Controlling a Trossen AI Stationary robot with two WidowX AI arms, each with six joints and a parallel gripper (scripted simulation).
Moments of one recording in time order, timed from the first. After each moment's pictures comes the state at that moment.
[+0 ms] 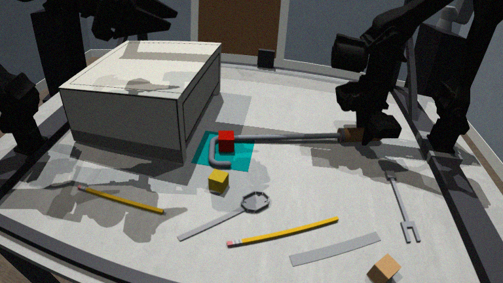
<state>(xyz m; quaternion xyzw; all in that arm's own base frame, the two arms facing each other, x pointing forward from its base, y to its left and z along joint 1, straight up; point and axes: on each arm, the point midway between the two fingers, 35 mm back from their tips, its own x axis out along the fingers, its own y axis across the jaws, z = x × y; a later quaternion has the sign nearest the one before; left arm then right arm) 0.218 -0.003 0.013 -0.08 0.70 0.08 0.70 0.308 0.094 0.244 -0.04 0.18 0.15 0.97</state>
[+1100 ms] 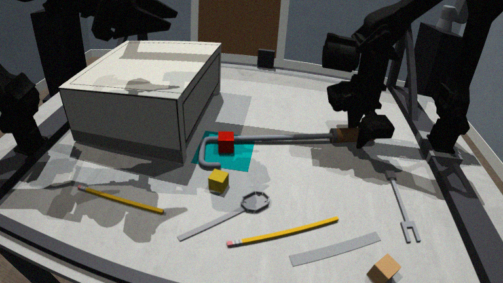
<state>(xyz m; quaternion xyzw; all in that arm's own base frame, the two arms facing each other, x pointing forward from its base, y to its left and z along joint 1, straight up) 0.235 0.001 0.013 -0.08 0.71 0.08 0.70 0.308 0.094 0.244 -0.04 0.18 0.15 0.97</state>
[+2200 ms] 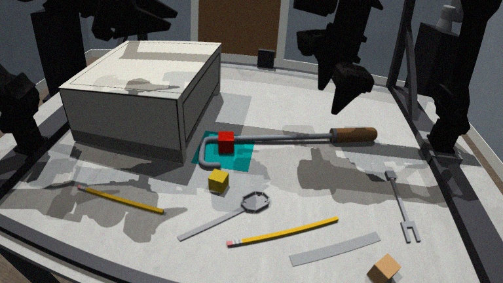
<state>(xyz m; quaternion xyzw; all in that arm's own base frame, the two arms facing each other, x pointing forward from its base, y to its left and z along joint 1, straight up) 0.318 0.027 0.111 -0.07 0.66 0.08 0.75 0.308 0.094 0.244 -0.04 0.18 0.15 0.97</state>
